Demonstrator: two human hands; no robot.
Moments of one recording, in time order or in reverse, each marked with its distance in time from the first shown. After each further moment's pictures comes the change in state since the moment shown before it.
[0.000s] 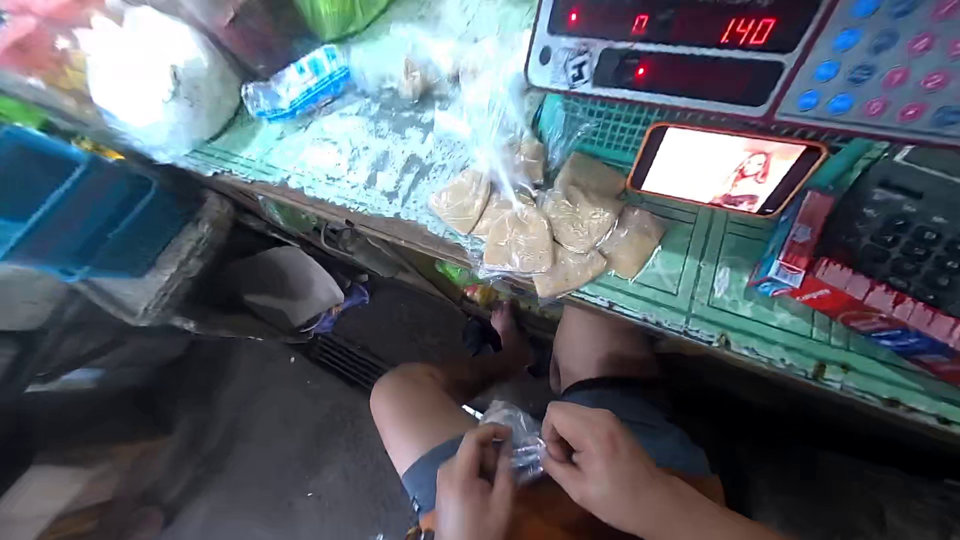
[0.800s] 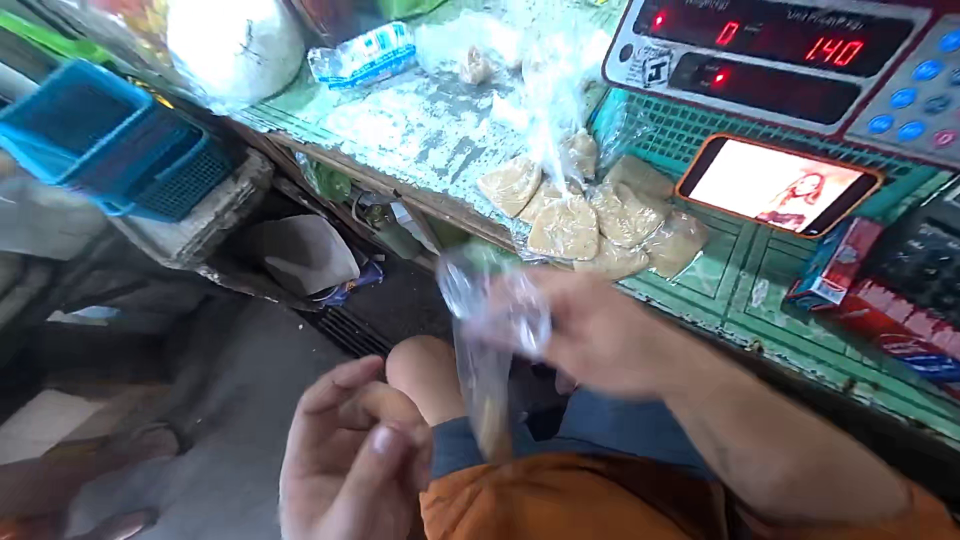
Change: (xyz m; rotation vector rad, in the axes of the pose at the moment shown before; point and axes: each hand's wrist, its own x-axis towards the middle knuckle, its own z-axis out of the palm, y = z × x) left_hand 0.029 0.054 -0.110 -0.805 0.214 0.180; right_hand 0.129 -0.086 -0.049 0.114 -0.299 -0.255
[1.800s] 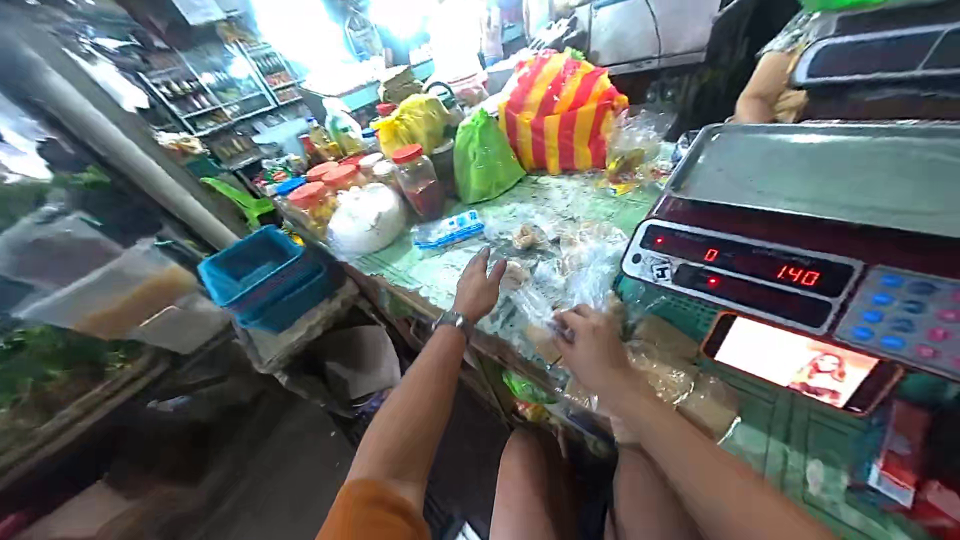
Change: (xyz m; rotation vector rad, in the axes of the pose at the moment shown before) left_hand 0.349 -0.116 0.006 1.080 -0.207 -0.053; right_hand 0.102 0.112 -0.043 -0.542 0.365 0.350
